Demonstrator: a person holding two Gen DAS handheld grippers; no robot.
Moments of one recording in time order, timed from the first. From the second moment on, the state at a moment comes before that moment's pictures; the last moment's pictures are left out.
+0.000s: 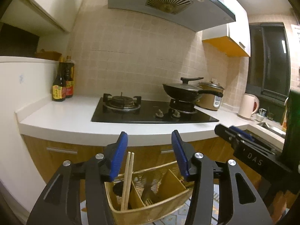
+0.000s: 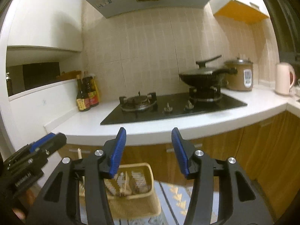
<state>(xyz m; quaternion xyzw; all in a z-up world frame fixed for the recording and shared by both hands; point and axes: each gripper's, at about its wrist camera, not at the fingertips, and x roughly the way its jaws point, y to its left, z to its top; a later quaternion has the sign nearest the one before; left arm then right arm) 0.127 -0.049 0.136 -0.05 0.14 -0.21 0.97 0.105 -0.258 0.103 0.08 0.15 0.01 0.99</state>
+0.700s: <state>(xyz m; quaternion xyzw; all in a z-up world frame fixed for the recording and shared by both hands) 0.098 -0.040 0.061 -0.06 0.42 -0.31 0.85 0.059 -0.266 0.002 0.09 0.52 0.08 0.85</state>
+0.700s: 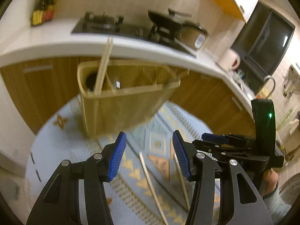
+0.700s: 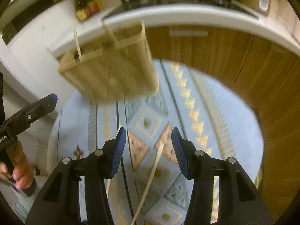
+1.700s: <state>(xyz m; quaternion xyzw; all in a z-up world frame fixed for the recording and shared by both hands) 0.101 -0.126 -0.052 0.09 0.55 -0.29 0.78 0.033 -0.219 -0.082 0.00 0.62 0.07 0.78</state>
